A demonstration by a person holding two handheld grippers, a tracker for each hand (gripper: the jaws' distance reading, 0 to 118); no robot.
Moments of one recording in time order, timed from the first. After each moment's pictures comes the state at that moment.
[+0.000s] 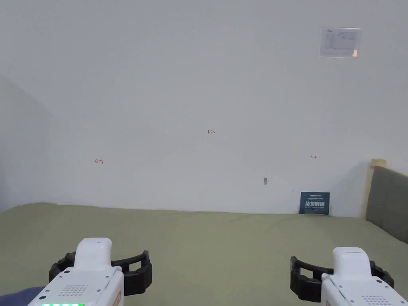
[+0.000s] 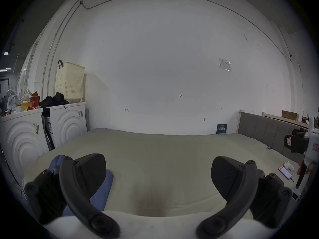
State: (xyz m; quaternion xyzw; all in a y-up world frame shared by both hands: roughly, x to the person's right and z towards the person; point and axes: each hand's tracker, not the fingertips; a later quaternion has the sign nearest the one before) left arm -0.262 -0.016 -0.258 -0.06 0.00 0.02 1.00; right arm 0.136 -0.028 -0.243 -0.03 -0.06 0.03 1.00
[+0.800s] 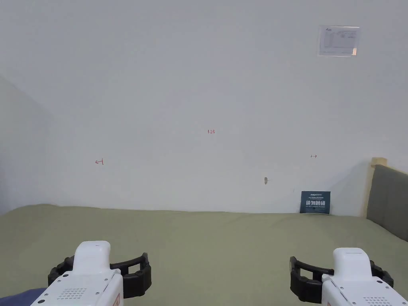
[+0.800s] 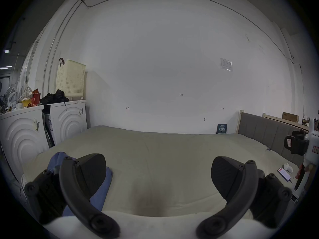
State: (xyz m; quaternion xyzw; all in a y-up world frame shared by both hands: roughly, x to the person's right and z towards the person) left arm -0.263 -0.020 -0.258 -0.07 0.01 0.02 1.00; right arm 0.138 -0.029 -0.241 -0.02 -0.05 0.02 1.00
